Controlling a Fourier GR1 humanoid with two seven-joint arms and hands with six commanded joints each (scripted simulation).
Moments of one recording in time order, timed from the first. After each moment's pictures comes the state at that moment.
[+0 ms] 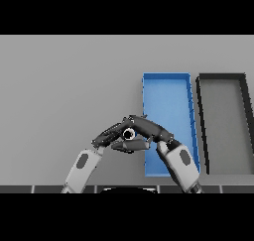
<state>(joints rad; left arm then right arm) -0.19 -0.05 -0.39 -1.55 -0.16 -0.45 0.10 -0.37 0.00 0.35 -1.89 -0.15 0.53 0.28</state>
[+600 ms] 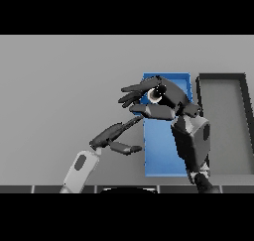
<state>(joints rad) -0.17 -0.03 -0.39 -1.57 -0.16 -0.45 0.10 -0.79 -0.06 0.02 -1.89 -0.58 0.30 0.56</state>
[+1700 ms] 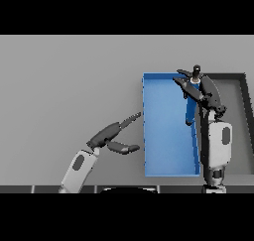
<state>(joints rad) -0.16 -0.01 -0.39 -1.59 -0.19 -0.42 0.07 -0.48 -0.19 -0.20 -1.59 -0.17 0.25 0.61</state>
